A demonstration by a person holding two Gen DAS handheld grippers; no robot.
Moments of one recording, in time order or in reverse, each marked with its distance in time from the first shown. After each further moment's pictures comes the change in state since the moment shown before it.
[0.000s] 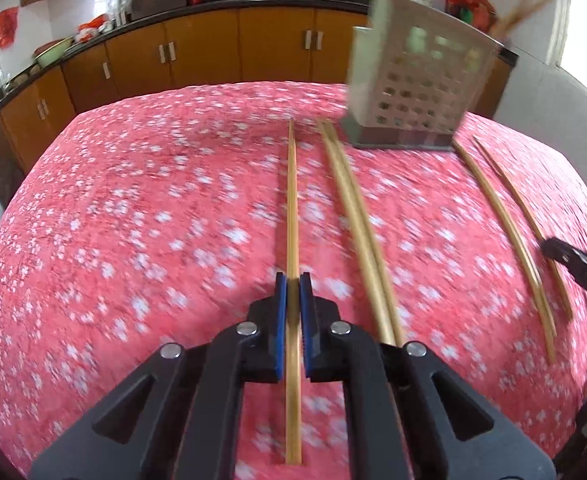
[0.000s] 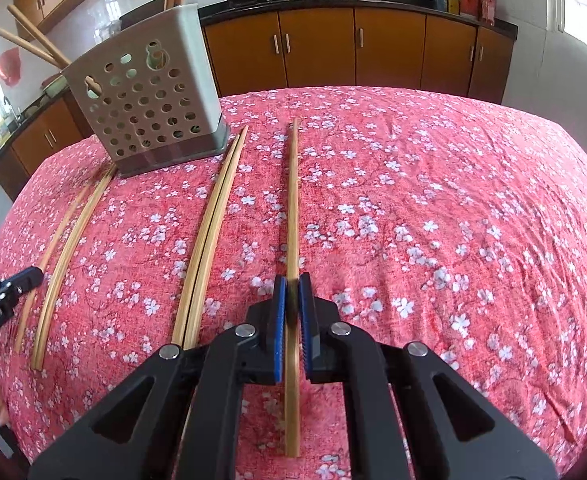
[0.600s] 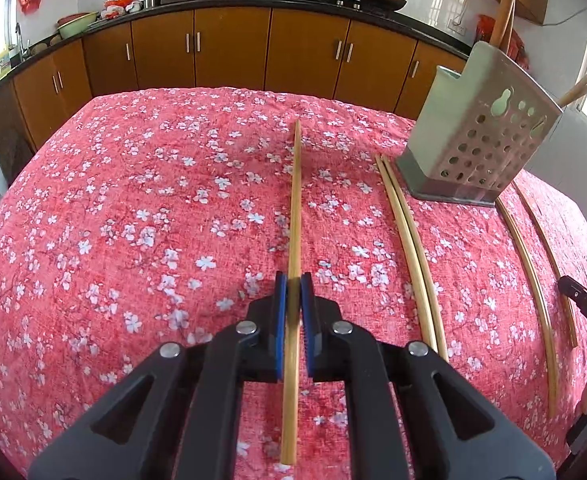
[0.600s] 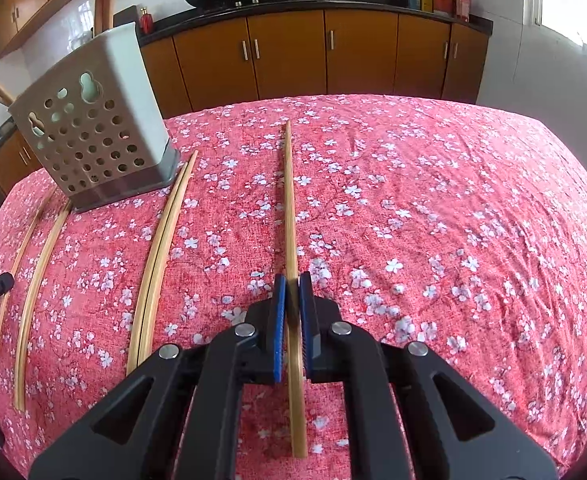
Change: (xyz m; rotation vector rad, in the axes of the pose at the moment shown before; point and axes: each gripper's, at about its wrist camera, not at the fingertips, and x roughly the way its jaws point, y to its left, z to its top) left arm 0.021 0.044 0.029 -0.112 -0.020 -0.011; right arm 0.019 -0.023 0.025 0.055 -0.017 -0.072
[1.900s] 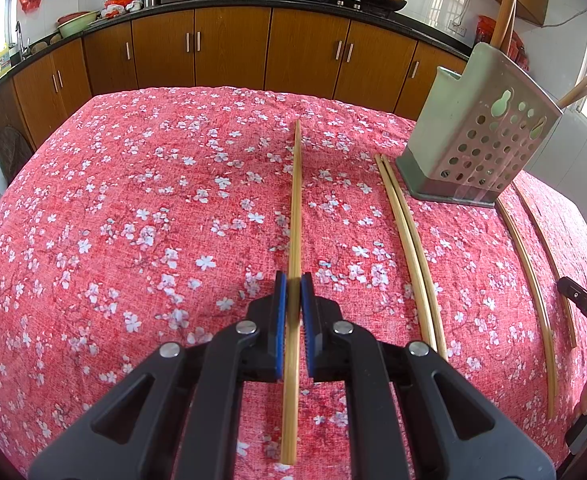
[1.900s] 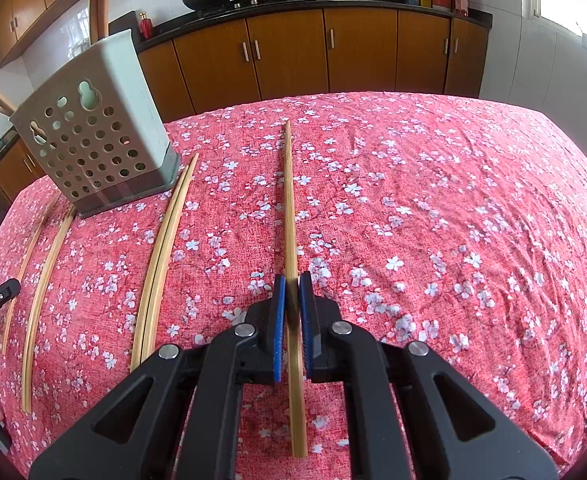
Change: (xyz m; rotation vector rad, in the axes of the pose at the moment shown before) left arm 0.001 -0.001 -0.003 0.000 -0.003 -0.001; right arm 0.000 -0.004 0.000 0.020 -0.001 0.015
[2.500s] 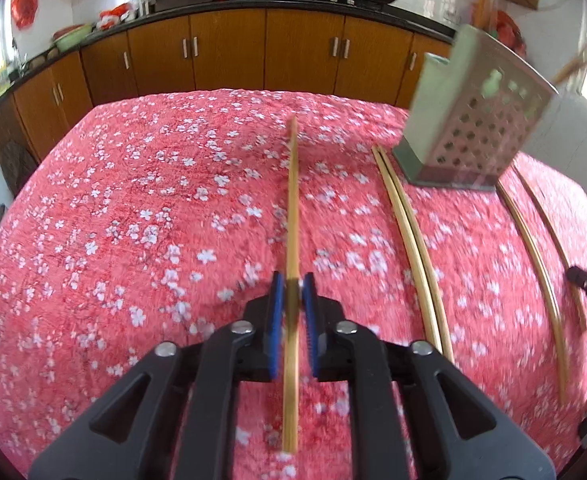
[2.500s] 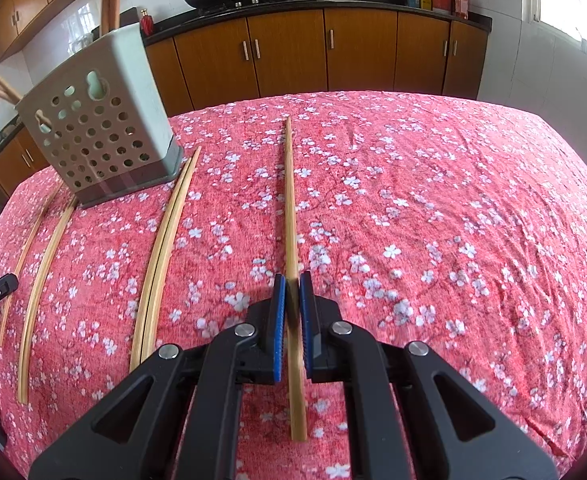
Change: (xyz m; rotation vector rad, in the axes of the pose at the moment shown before) left arm -0.004 -0.010 -0.009 0.069 0.001 0.040; right arm -0.008 0.006 -0.008 -0.017 0.002 -0.016
